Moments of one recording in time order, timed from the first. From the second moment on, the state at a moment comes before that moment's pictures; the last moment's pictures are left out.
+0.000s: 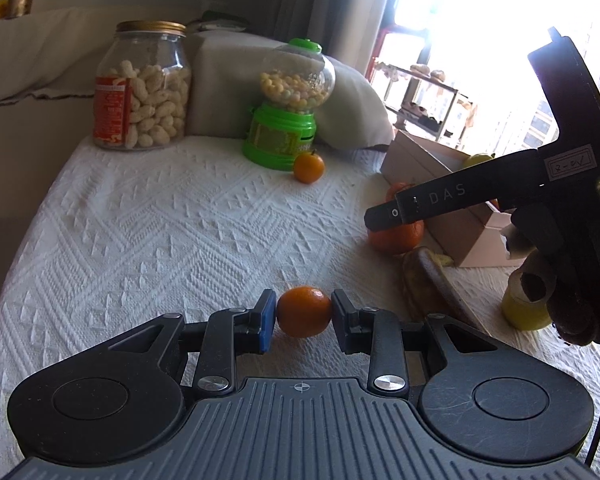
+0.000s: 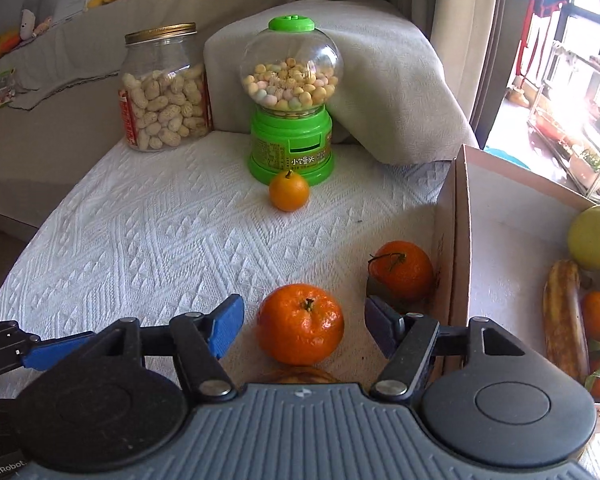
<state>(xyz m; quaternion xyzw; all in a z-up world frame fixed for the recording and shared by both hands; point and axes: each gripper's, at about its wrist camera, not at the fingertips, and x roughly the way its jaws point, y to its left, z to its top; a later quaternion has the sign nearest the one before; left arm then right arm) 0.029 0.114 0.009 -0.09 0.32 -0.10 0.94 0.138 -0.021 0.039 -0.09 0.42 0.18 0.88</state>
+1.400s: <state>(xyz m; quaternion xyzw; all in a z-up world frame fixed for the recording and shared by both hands) 0.161 -0.112 0.112 -0.04 0.30 -0.33 0.89 -0.033 -0.231 0.056 -0.04 0.29 0.03 0.96</state>
